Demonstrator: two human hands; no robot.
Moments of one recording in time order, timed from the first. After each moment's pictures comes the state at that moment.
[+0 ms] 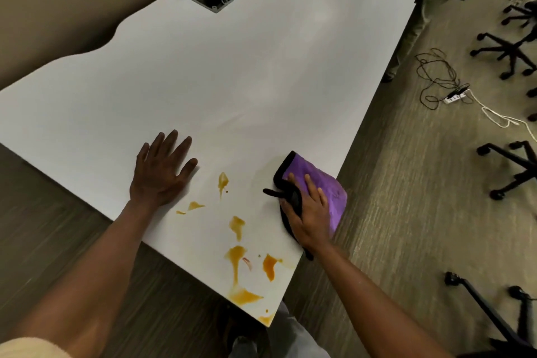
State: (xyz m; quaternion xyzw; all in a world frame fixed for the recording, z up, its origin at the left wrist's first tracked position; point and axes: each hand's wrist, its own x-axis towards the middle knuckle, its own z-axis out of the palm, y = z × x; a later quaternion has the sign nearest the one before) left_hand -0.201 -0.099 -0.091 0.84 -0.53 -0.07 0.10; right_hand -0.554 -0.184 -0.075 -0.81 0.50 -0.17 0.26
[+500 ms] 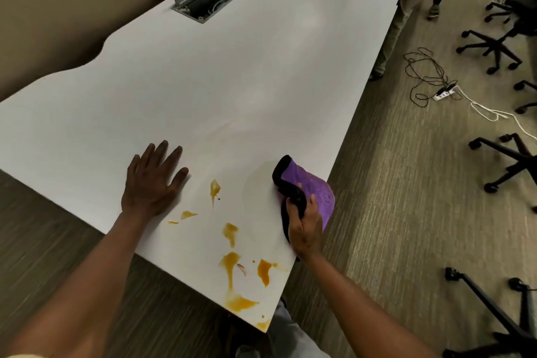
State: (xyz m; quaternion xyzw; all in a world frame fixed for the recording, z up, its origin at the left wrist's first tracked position) left_hand -0.201 -0.100 -0.087 0.84 -0.53 -0.08 0.09; right_hand -0.550 -0.159 -0.071 -0.63 0.58 -0.31 0.41
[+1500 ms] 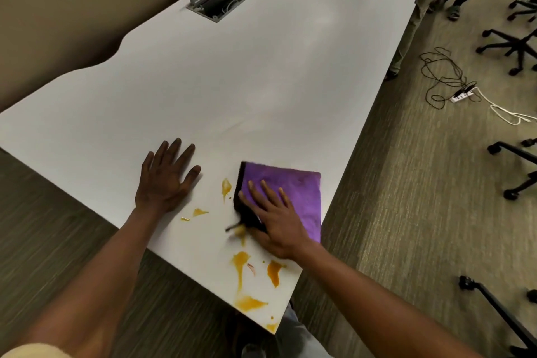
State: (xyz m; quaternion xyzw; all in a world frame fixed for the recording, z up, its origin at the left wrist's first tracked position) left_hand -0.202 -0.103 -0.088 0.84 -0.53 -0.09 0.09; right_hand -0.512 -0.165 -0.066 -0.94 0.29 0.01 0.20
